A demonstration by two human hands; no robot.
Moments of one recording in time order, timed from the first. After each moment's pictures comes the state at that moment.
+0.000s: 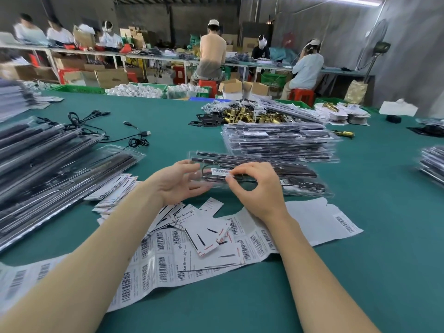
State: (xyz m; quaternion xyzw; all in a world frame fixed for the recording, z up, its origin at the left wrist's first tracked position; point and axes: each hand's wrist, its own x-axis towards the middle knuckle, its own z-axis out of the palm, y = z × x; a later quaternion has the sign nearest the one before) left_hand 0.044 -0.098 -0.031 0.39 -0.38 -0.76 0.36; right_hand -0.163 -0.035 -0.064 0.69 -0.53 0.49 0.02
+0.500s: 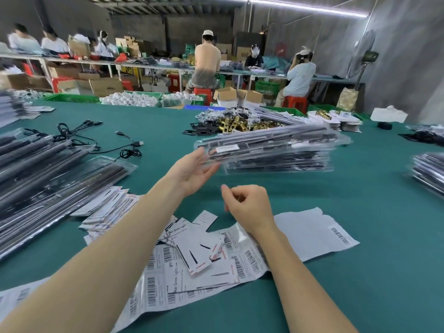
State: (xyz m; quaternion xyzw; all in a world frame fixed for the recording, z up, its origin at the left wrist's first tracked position) left_hand -0.011 -0.129 -0.015 0.30 -0.32 -0.77 0.47; right_hand -0.151 -0.039 -0.071 0.64 -0.59 0.49 -0.12
